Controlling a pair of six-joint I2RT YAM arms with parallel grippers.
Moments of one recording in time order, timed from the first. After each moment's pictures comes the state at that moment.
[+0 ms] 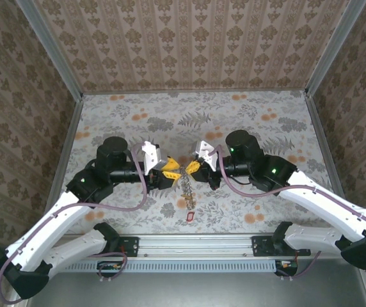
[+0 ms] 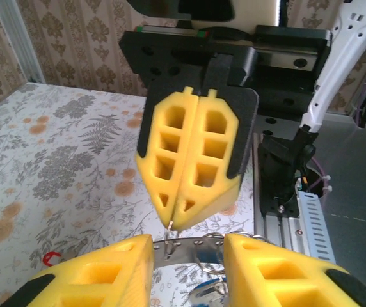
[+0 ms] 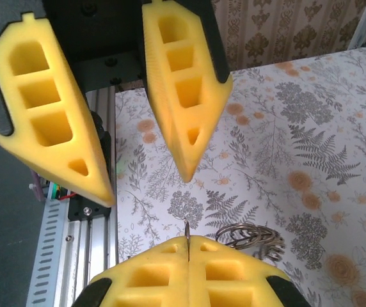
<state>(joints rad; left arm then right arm) -0.75 0.85 0.94 -0.46 0.71 0.19 0.83 1.11 1.09 -0.45 -0.46 -0.18</state>
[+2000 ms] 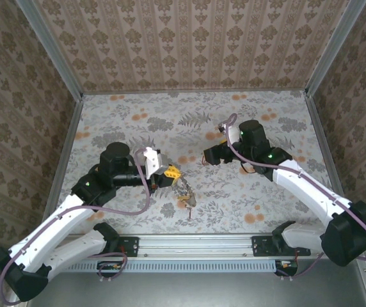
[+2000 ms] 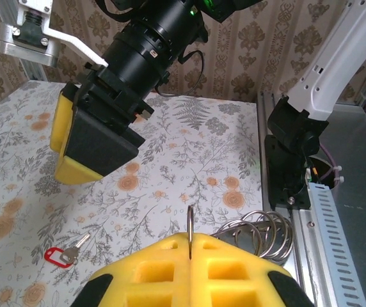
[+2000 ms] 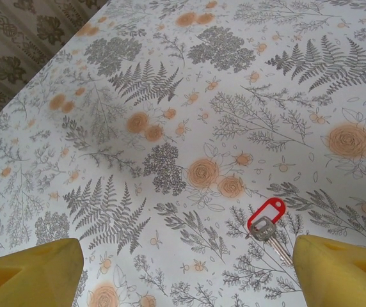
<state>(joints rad) -0.75 0.82 0.83 -0.36 0.71 0.21 0.46 1.22 0.92 -0.30 -0.32 0.14</state>
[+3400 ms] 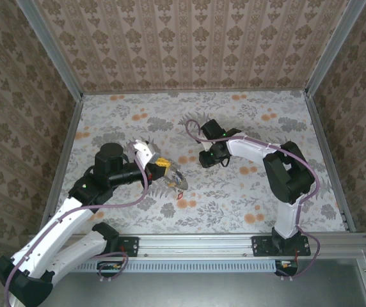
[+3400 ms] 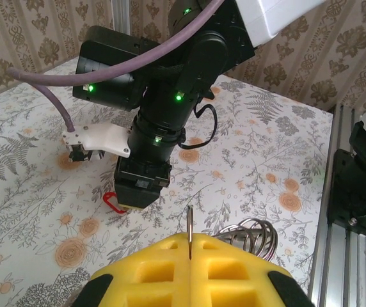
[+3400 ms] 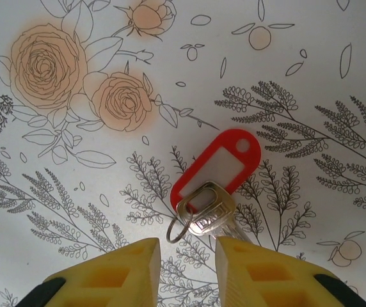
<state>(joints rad) -0.64 0.78 0.78 -0.37 0.55 0.07 0.54 1.89 1.28 -0.61 -0.10 0.08</state>
